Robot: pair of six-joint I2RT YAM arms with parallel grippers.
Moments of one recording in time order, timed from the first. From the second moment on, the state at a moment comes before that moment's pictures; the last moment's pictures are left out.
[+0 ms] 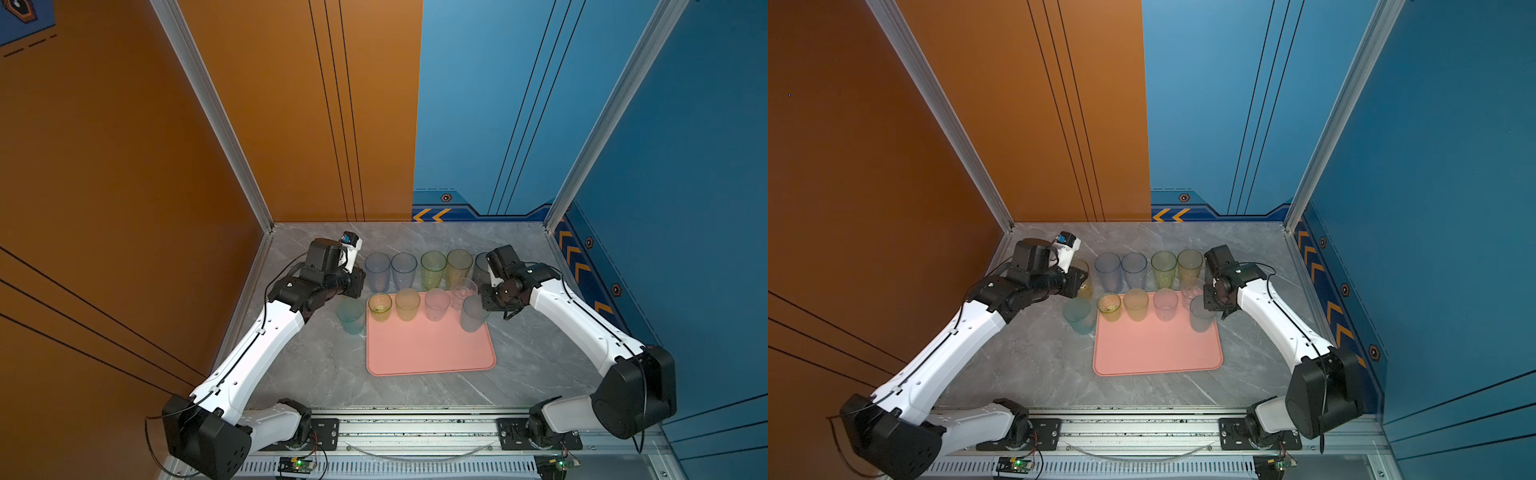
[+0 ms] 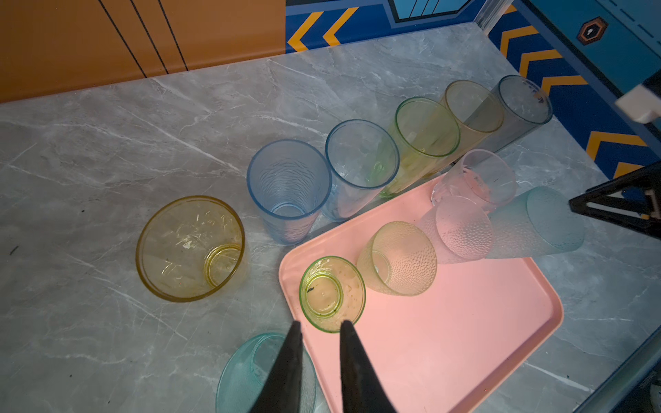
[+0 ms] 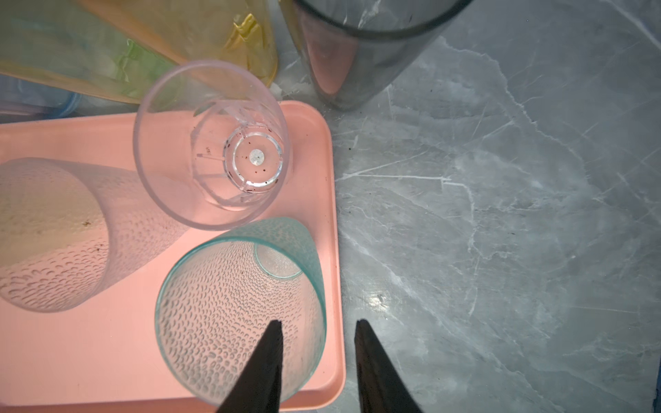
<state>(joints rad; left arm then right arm) -0.38 1.21 1.18 -0.67 0.11 -0.11 0.34 1.41 1.19 -0.98 0.11 0.34</state>
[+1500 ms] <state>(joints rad) -0.22 1.30 1.11 -0.95 0.04 -0.15 0.69 1.51 1.34 -0.93 0.04 0.30</state>
